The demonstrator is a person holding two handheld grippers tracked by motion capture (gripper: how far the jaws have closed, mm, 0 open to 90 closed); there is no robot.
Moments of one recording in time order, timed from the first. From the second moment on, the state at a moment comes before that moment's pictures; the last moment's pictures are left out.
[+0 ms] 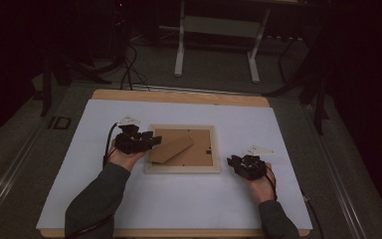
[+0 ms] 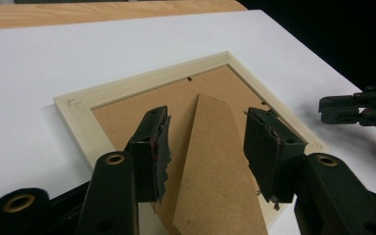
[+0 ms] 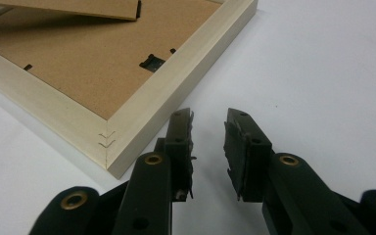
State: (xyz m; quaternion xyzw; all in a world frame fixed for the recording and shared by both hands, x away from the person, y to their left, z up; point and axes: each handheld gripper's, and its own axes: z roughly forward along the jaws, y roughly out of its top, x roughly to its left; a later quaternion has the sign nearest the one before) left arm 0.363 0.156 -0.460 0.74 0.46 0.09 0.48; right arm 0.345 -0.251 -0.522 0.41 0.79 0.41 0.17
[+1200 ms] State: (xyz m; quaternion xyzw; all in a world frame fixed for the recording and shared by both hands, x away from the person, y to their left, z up) left arm 0.389 0.129 -0.502 0.79 0.46 -0.01 0.40; right arm 0.345 -0.251 -0.524 0.41 0.80 0.41 0.16
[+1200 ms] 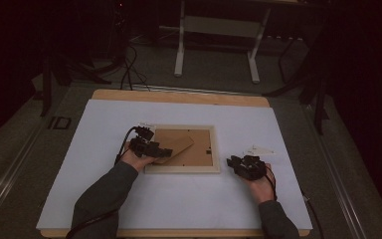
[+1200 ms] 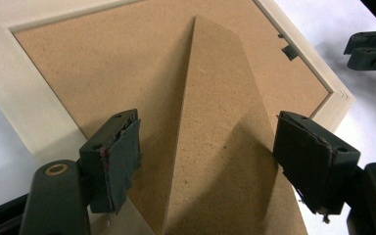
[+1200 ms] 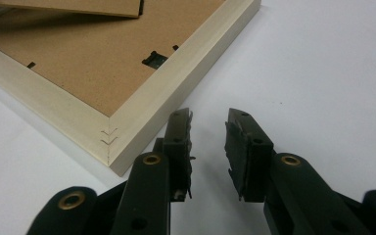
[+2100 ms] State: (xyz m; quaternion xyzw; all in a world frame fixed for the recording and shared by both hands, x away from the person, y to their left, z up) left arm 0.383 0.101 -0.499 0.84 0.42 0.06 0.33; right arm 0.345 -0.250 -0.524 0.41 0.80 0.41 0.16
